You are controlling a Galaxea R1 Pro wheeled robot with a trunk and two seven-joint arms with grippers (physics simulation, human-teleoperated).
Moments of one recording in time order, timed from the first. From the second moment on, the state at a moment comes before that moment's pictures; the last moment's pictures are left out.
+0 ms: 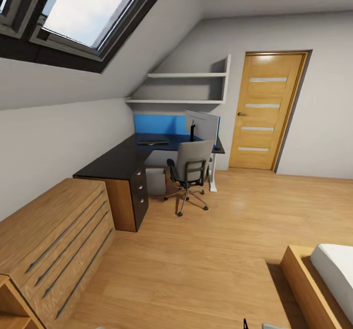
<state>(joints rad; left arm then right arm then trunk) -0.27 0.05 0.01 -0.16 0.32 -0.40 0.00 -0.28 -0.02 -0.02 -0.17 -0.04 -0.60 -0.17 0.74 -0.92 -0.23</state>
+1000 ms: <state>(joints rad) -0.27 0.04 -0.02 -0.13 0.32 -0.40 0.00 -0.28 -0.03 -0.03 -0.17 -0.04 -0.61 -0.17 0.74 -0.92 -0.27</state>
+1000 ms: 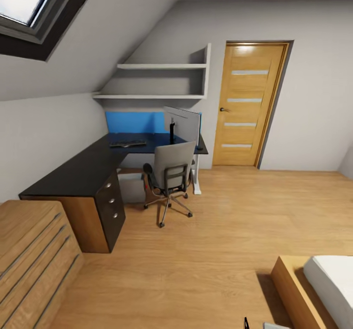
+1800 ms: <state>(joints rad) -0.27 0.04 -0.02 -0.13 0.32 -0.41 0.00 -0.28 -0.03 -0.05 -0.17 -0.06 -0.61 -0.17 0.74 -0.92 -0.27</state>
